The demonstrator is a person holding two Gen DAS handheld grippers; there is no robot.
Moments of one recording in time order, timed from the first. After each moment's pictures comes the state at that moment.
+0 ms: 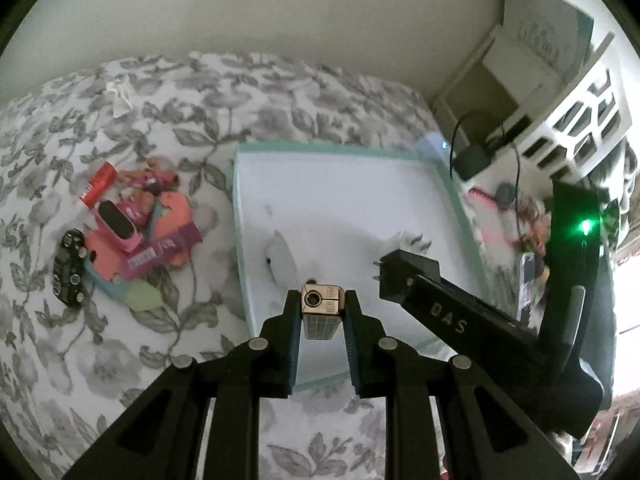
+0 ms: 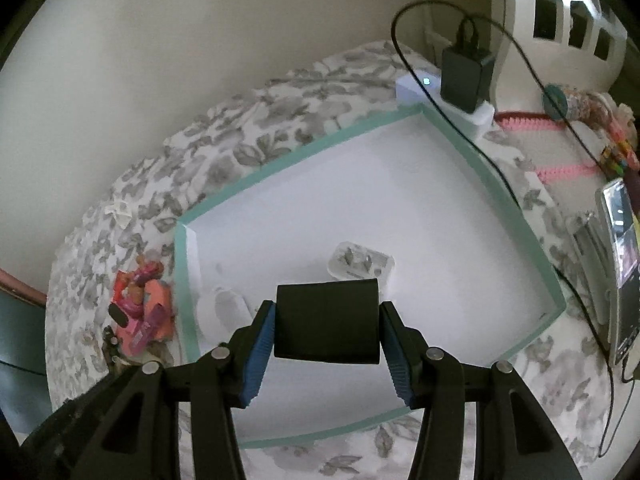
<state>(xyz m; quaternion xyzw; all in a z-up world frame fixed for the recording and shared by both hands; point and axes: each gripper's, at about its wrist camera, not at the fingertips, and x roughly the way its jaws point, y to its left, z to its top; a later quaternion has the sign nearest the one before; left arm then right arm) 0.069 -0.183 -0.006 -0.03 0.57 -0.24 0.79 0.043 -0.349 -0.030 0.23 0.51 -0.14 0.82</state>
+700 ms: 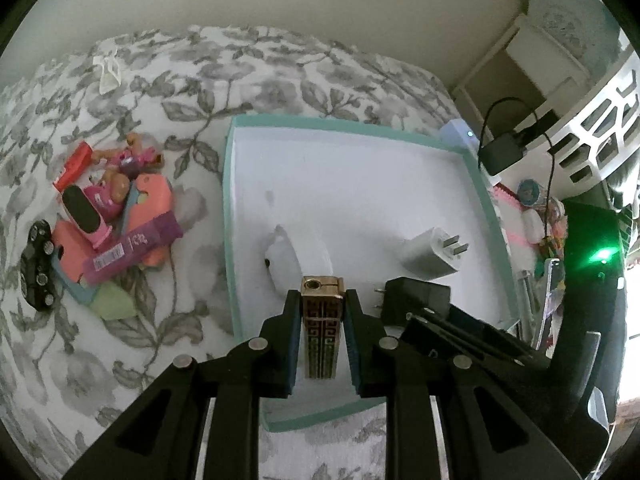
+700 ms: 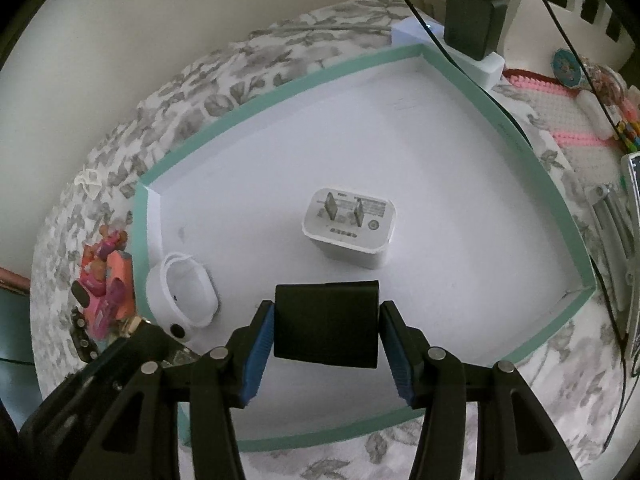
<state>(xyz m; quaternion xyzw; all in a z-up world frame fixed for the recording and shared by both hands) 0.090 -0.194 -0.046 -0.04 0.59 -0.22 0.78 0.049 -0.348 -0.071 0.22 0.56 -0.14 0.78</state>
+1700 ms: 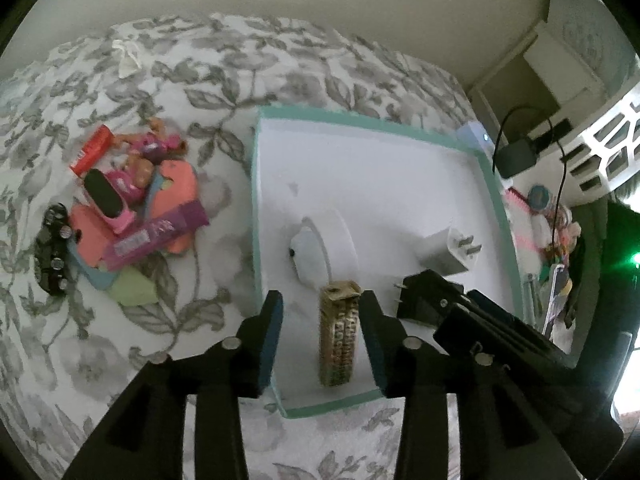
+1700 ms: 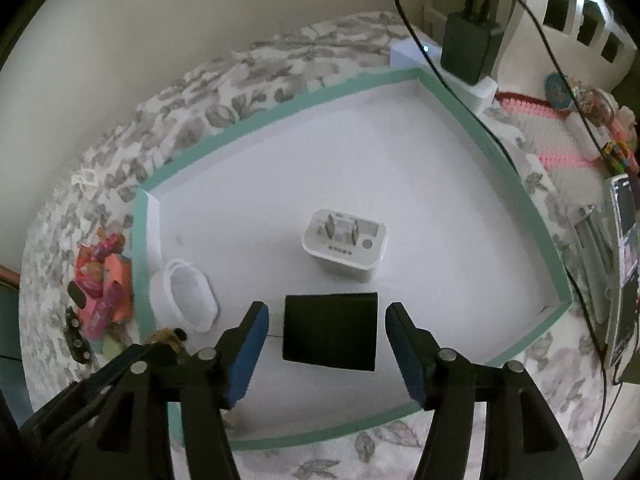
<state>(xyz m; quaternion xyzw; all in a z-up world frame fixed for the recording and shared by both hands) 0.095 -0.179 -0.036 -0.05 0.60 -0.19 0.78 0.049 -0.343 -0.055 0.20 0.55 -0.15 0.80</state>
